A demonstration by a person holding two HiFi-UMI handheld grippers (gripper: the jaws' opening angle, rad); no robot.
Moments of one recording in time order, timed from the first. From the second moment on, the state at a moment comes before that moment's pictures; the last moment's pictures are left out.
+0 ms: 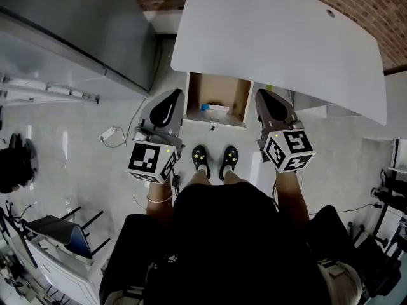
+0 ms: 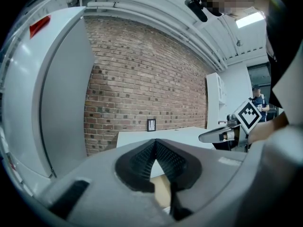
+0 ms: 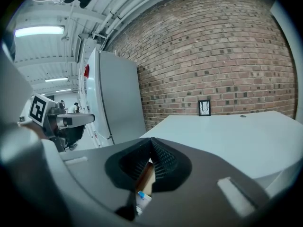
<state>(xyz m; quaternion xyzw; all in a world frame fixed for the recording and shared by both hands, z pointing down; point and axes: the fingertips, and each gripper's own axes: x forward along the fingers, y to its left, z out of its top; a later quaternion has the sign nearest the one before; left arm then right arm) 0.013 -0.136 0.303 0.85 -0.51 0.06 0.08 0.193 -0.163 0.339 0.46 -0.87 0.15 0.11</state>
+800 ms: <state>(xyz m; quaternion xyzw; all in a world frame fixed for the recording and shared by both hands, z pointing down) 0.012 -0.135 0.277 0.85 -0.52 0.04 0.06 0.195 -0.159 0.314 0.46 -0.87 0.15 0.09</state>
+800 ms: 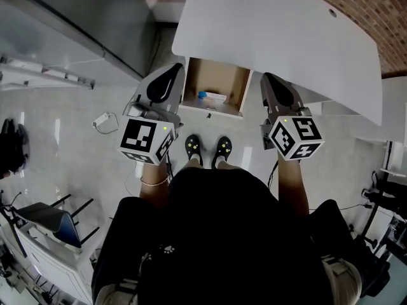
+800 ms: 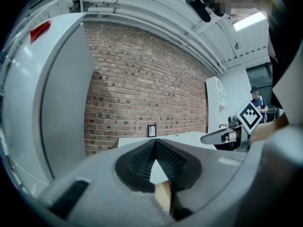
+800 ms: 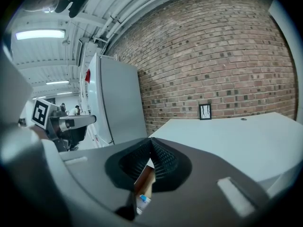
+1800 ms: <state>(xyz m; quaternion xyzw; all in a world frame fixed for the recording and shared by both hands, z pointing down) 0.007 -0.129 0.283 0.85 -0.52 0.03 0.07 0.191 -0.153 0.322 0.45 -0.87 0.16 0.09</state>
